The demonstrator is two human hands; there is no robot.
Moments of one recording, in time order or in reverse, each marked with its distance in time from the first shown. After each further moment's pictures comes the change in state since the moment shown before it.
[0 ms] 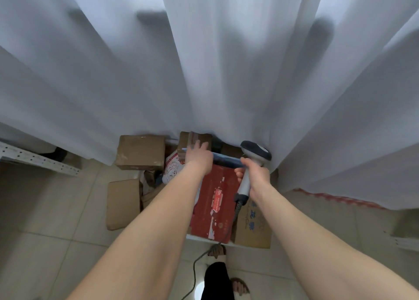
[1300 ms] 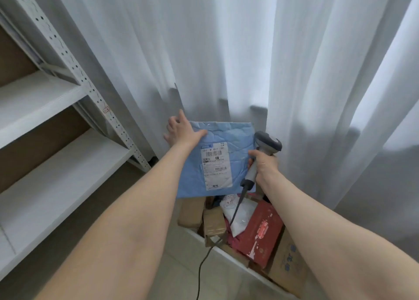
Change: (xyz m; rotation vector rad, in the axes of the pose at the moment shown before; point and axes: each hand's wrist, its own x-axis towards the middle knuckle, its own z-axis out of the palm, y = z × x) left_hand -0.283 -0.185 -0.165 -0.761 0.780 -0.739; right_hand -0.247 -0.076 0.099 -0.042 -0.405 -0.286
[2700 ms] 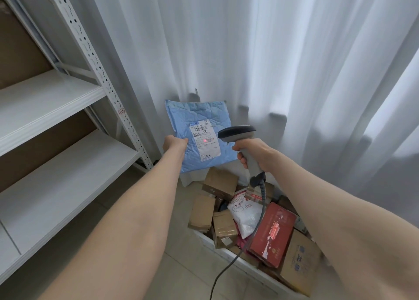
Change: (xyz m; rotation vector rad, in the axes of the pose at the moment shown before) left_hand 0.032 -0.104 -0.030 -0.706 -0.031 -0.481; right_hand -0.079 -0.018 0.079 -0.612 -0.499 -0.038
